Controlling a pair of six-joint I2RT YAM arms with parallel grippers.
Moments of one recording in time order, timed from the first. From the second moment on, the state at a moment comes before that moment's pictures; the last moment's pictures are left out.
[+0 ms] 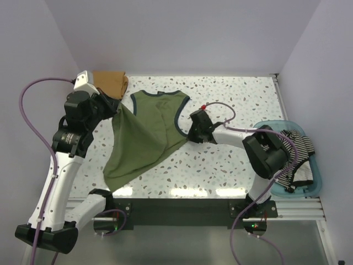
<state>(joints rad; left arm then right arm) -0.18 0.95 1.21 -0.55 -0.02 -0.53 0.66 1.80 1.02 -0.13 0.11 0.91</state>
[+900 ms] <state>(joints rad) -0.12 1.02 0.68 -0.32 -0.08 -0.62 0.25 1.82 1.38 -0.57 0.18 0.58</state>
